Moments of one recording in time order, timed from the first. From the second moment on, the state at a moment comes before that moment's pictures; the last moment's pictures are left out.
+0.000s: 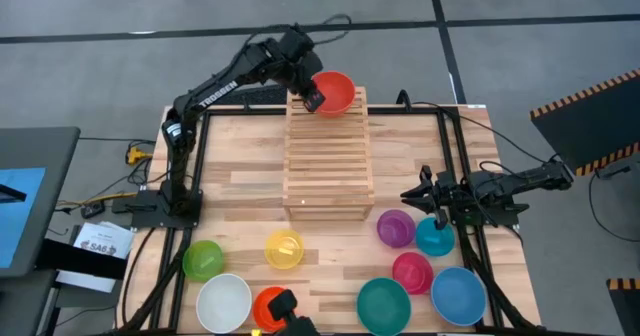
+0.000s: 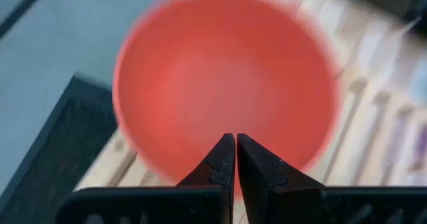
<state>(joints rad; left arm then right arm) 0.59 2.00 2.22 -1.07 0.04 0.01 0.23 0.02 0.01 0.05 0.18 0.30</state>
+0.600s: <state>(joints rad) 0.59 2.00 2.17 -1.11 -0.04 0.02 0.23 0.02 0.01 0.05 0.18 0.30</state>
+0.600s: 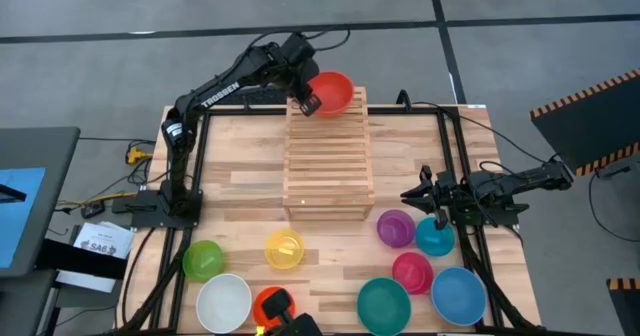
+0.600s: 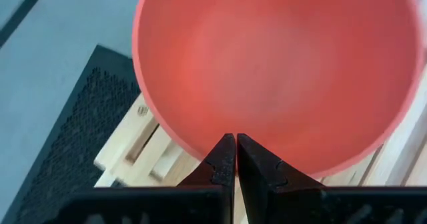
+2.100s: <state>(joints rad) 0.27 1.02 1.02 -0.03 0.11 -0.22 0.23 0.02 0.01 0.05 0.18 0.30</state>
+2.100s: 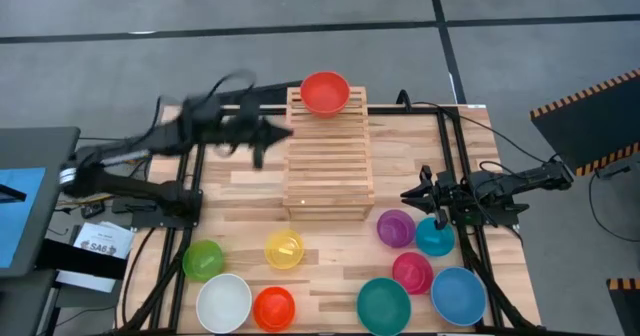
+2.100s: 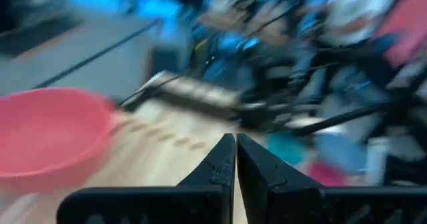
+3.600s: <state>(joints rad) 0.09 0.66 0.67 0.14 -0.06 -0.28 0.22 0.50 0.57 0.18 0.64 0.44</state>
